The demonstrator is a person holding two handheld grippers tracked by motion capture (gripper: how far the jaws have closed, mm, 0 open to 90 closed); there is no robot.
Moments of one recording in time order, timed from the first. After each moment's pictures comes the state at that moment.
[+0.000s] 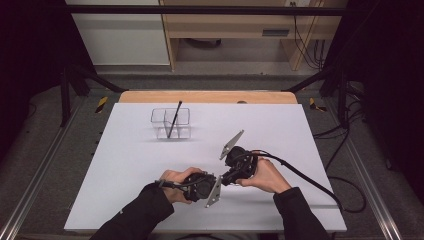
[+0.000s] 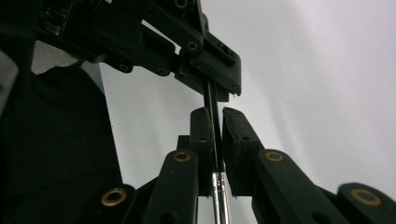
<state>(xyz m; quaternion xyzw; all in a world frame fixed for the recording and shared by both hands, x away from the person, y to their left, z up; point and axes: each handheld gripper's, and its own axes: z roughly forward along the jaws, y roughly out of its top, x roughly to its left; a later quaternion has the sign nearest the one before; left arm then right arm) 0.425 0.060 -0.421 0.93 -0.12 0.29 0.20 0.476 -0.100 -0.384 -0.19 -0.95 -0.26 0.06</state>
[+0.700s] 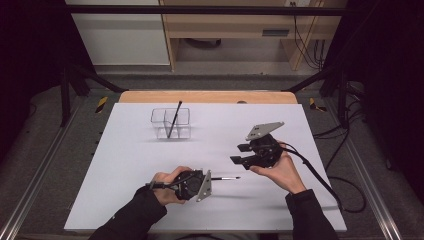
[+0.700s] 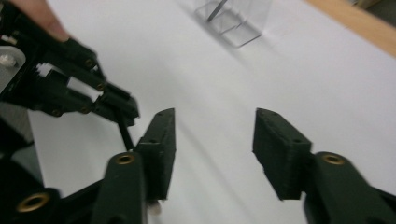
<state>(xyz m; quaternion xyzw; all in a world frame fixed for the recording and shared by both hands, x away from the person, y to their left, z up) 0.427 0.086 -0.421 0.94 -0.04 0.28 0.22 0.476 -0.155 -0.351 -0.27 -0.87 -0.40 -0.11</state>
